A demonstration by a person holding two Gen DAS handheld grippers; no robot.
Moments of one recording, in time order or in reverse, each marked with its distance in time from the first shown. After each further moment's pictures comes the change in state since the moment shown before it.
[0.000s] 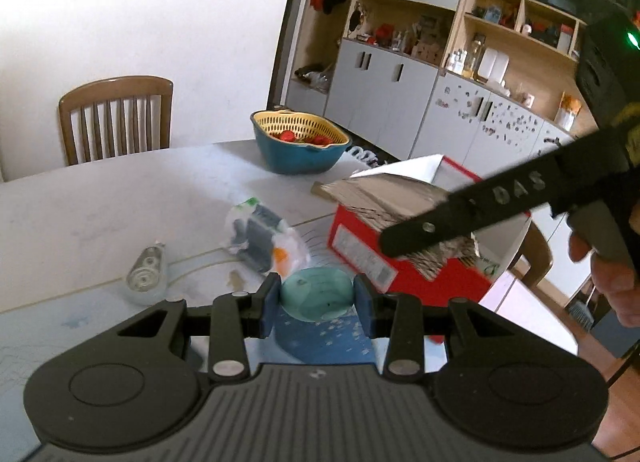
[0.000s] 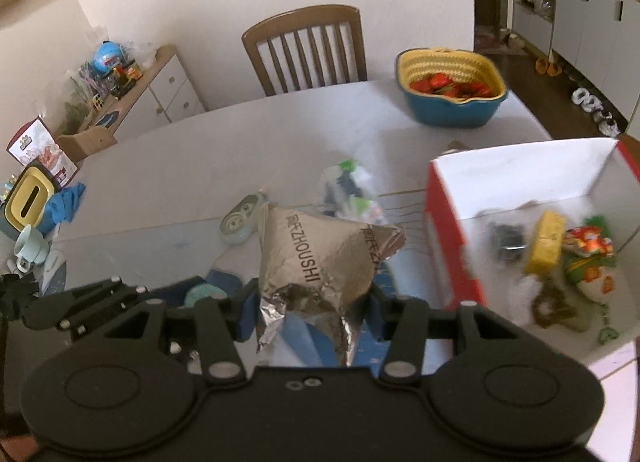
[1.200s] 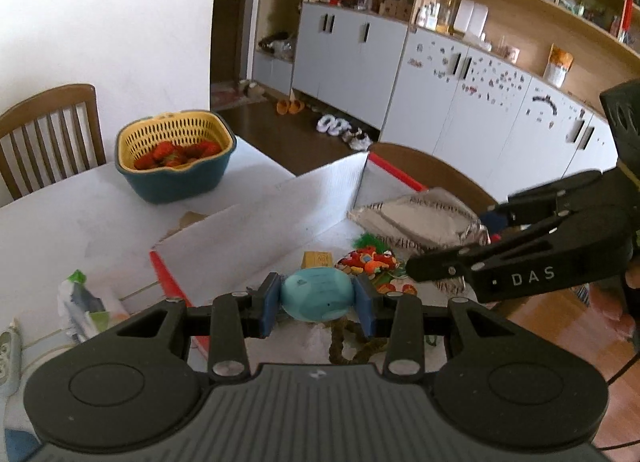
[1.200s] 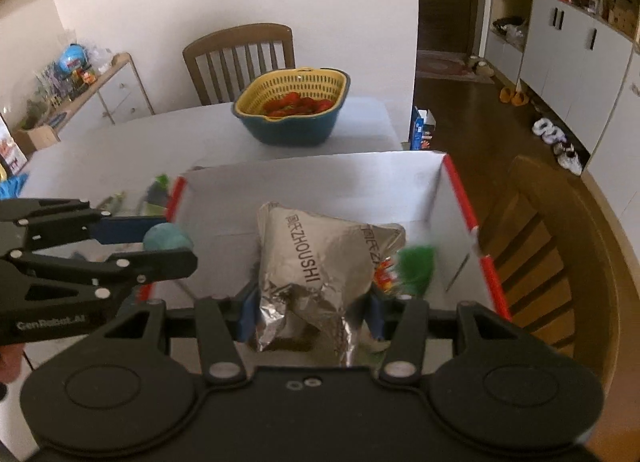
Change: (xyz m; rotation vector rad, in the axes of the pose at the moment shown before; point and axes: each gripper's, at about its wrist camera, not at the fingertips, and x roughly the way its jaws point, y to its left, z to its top) left arm 0.164 -0.160 0.079 0.096 0.129 -0.013; right arm -0.043 -0.214 0.004 -0.111 -0.049 -0.087
